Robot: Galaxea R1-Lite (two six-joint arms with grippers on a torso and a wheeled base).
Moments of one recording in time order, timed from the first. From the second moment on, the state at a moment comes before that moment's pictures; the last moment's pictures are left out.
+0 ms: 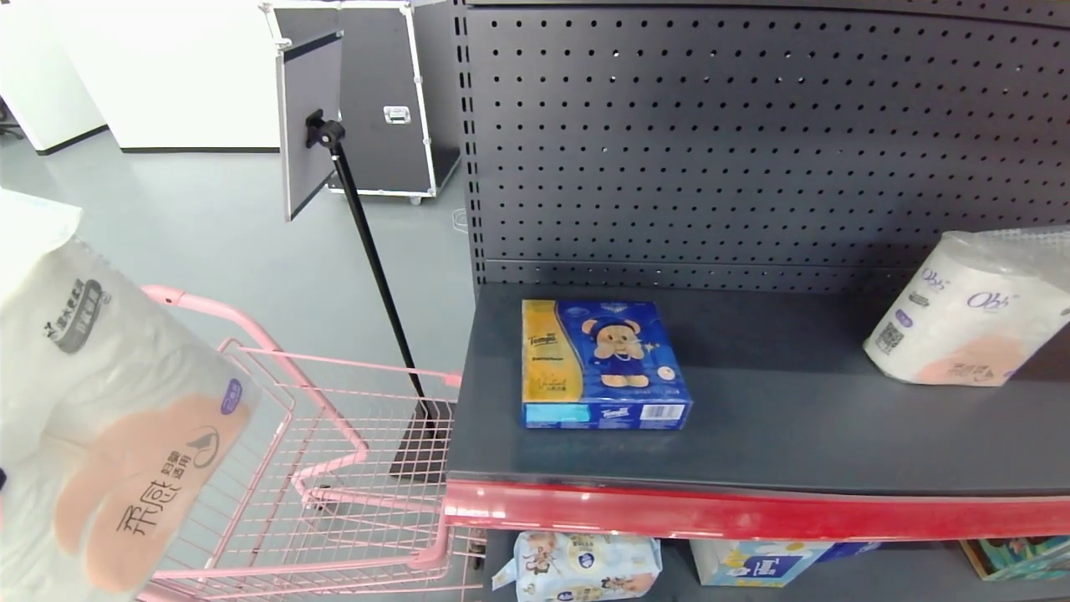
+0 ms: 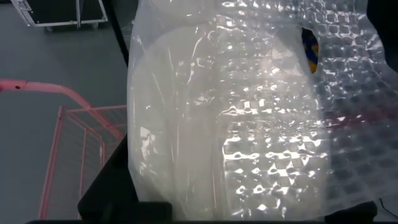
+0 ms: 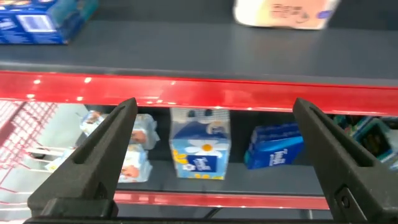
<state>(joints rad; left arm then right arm) -0.21 0.55 -0.59 0.10 -0.08 0.03 0.00 0.00 0.00 0.00 0.00 0.00</state>
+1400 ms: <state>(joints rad) -0.21 0.56 -0.60 0.10 -0.08 0.06 0.00 0.00 0.00 0.00 0.00 0.00</state>
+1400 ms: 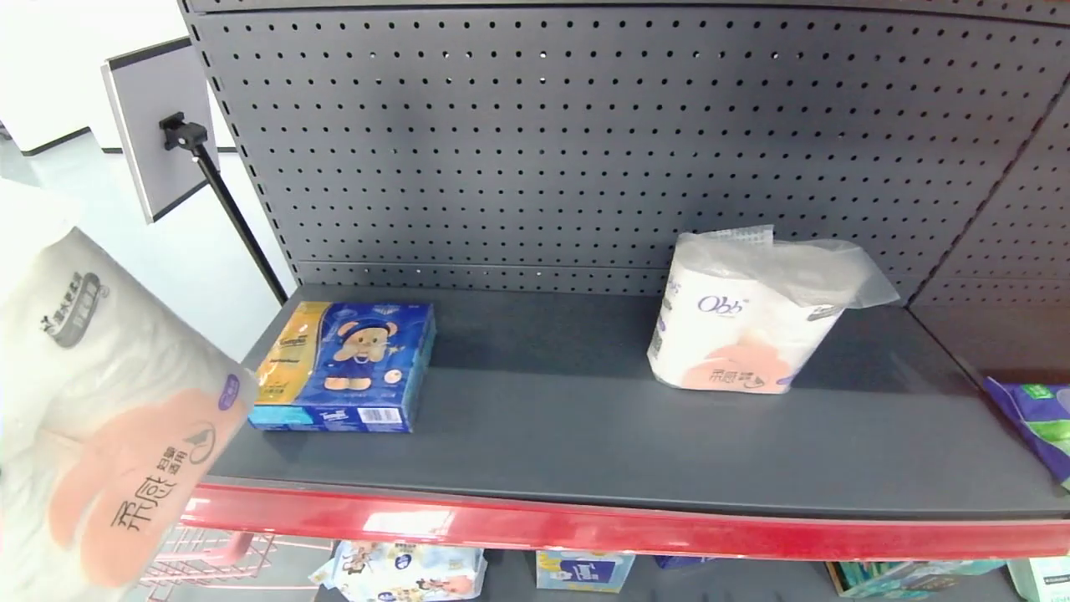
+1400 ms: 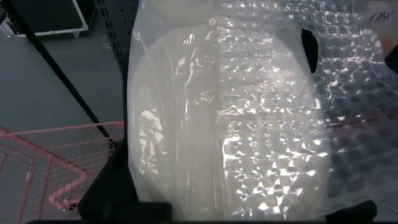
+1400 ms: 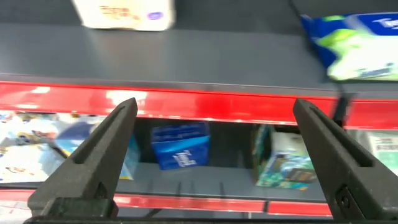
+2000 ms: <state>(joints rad) -0.21 0.56 -0.60 0.10 -0.08 0.08 0.00 0.00 0.00 0.00 0.00 0.00</state>
